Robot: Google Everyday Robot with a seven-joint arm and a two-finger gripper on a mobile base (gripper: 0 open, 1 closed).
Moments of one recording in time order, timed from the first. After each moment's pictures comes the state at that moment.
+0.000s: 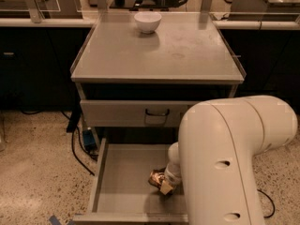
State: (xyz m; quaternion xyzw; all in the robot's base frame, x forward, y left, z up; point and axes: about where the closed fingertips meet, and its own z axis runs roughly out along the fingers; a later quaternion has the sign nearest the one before) arm 0.532 -0.096 0.358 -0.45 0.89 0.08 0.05
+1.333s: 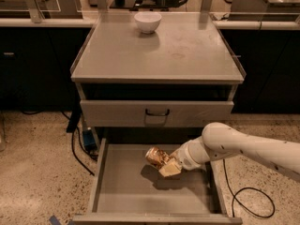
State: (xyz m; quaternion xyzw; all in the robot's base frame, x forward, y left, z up) arm 0.533 -0.083 0.529 -0.46 0.83 0.22 0.22
